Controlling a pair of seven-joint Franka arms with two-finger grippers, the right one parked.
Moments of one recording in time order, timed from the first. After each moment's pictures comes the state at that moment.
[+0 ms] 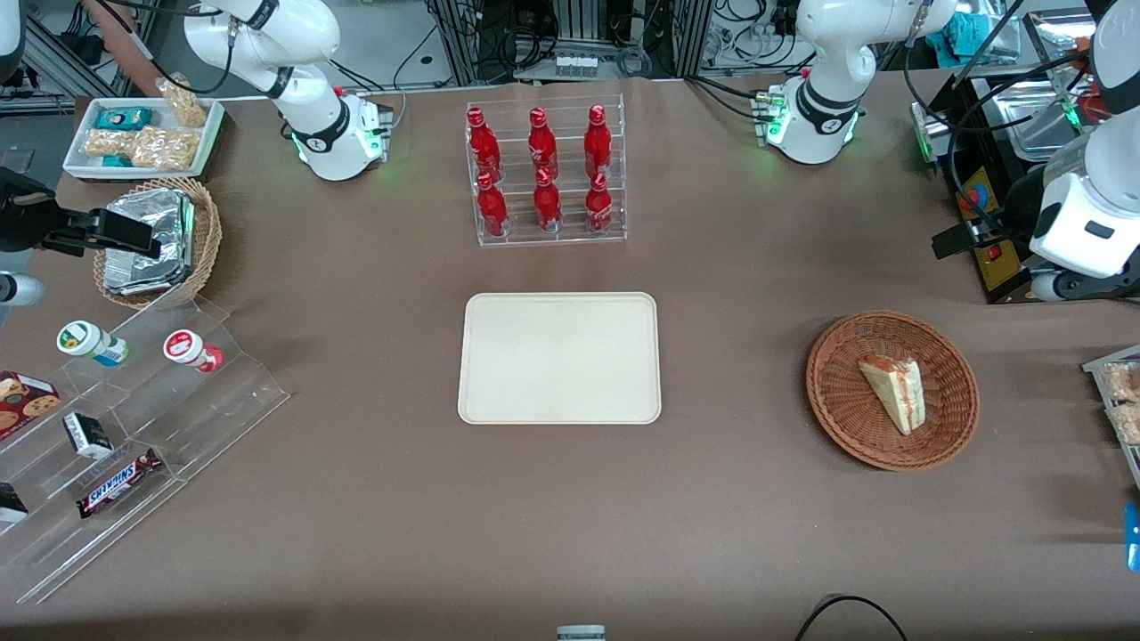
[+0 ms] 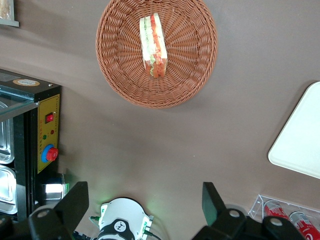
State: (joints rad) arm 0.07 0.04 -0.14 -1.56 0.03 1.37 -0.37
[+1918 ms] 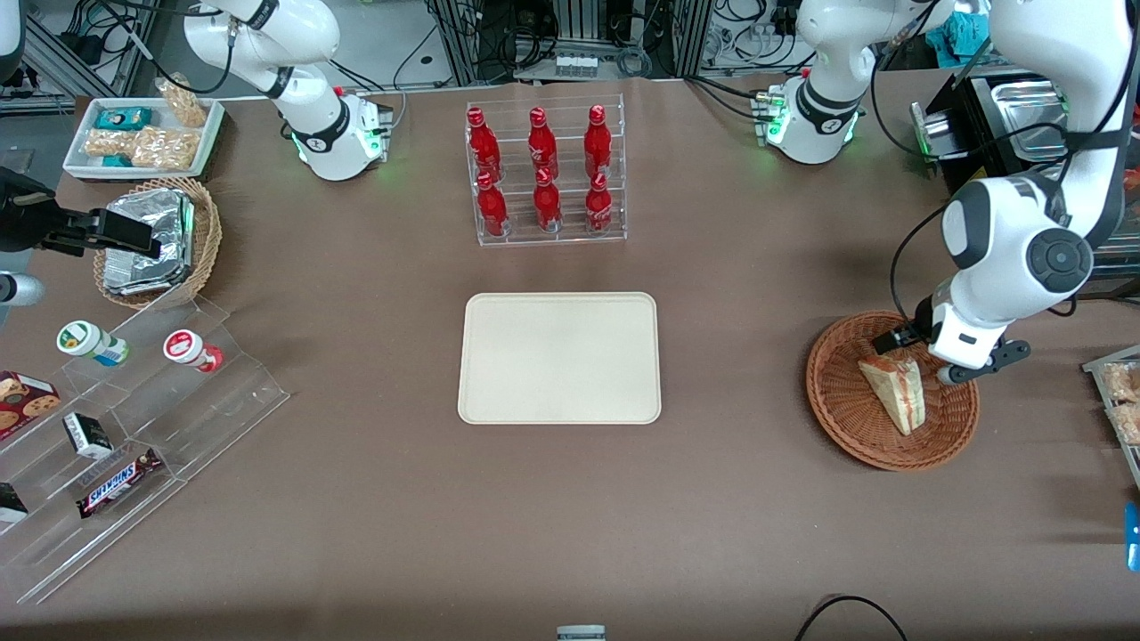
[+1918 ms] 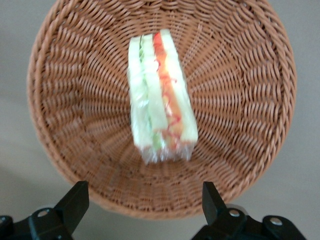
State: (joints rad) arm 0.15 0.20 -0.12 -2.18 0.06 2.32 -0.36
